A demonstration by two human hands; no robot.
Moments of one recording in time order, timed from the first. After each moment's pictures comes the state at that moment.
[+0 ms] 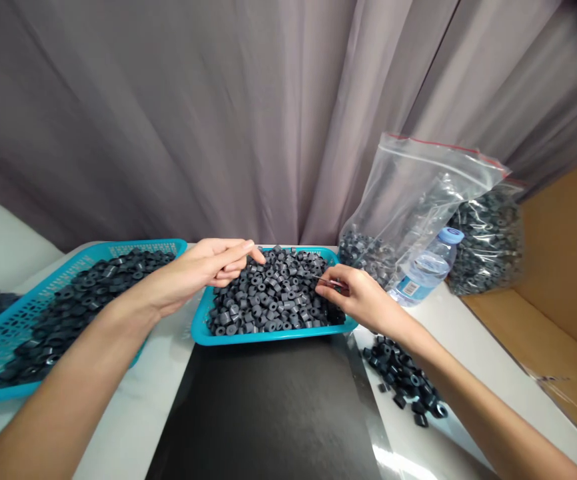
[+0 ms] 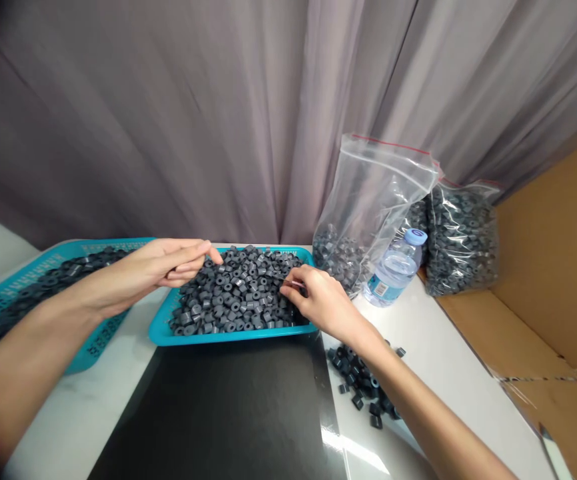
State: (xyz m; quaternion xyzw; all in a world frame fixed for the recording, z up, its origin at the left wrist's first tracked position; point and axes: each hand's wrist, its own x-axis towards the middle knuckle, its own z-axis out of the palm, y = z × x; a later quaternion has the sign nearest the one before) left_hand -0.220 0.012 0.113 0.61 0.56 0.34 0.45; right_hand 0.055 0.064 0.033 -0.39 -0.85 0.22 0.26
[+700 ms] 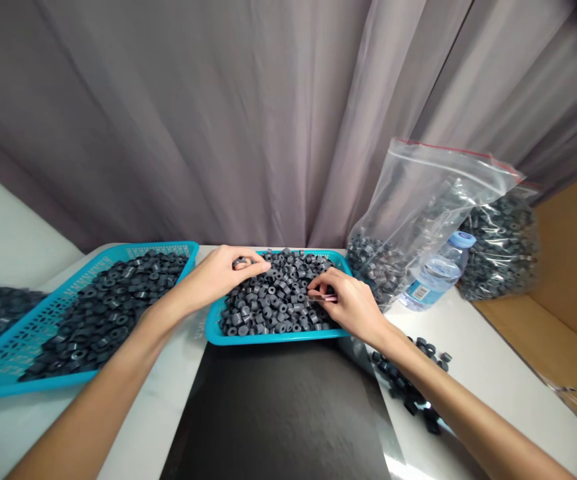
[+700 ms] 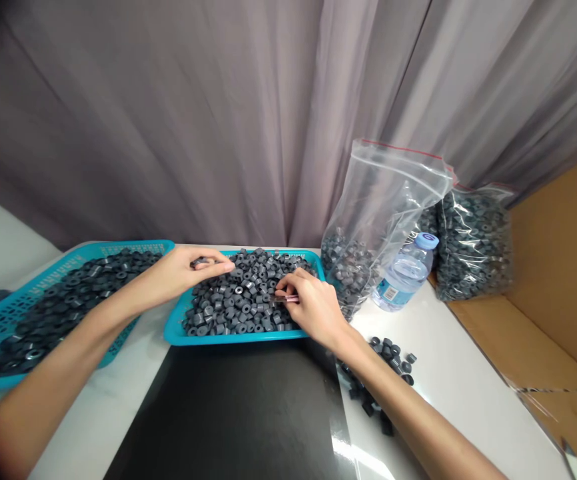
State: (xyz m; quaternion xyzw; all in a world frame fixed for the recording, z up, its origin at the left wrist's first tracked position) left_hand -0.230 0.021 0.094 0.70 0.58 0.36 0.23; right_hand 0.027 0.055 0.021 -0.40 -0.86 0.16 0.28
